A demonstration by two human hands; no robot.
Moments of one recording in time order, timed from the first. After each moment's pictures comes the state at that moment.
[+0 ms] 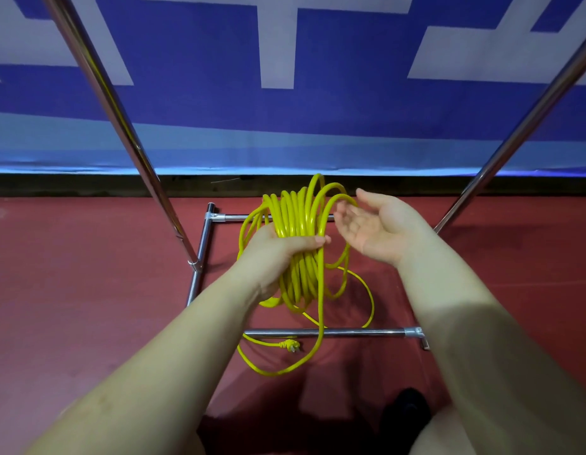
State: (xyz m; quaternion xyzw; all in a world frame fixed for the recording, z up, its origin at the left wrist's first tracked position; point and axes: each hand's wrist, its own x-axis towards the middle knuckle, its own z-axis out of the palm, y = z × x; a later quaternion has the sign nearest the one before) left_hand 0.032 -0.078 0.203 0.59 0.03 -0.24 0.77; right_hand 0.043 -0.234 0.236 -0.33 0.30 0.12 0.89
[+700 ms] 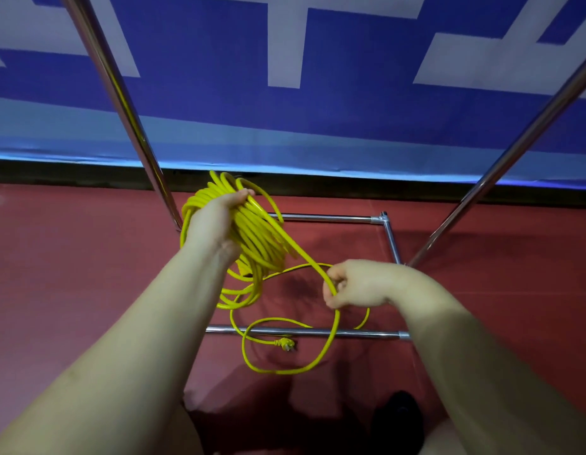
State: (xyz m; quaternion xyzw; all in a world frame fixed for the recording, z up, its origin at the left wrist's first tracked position) left_hand 0.080 -0.032 0.201 0.46 0.24 -0.13 0.84; right_hand 0.010 -0.228 0.203 -0.91 -0.07 0.34 0.21
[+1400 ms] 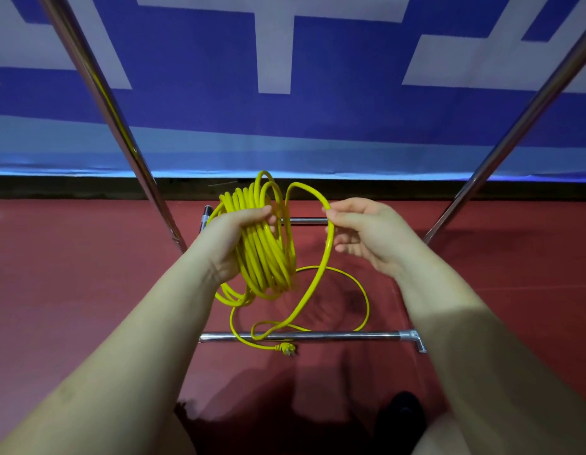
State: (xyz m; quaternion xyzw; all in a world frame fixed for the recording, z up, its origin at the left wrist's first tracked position) left_hand 0.063 -0.043 0.213 0.50 0.13 -0.26 0.82; right_hand 0.028 -0.230 0.238 -0.68 0.15 0.10 0.71
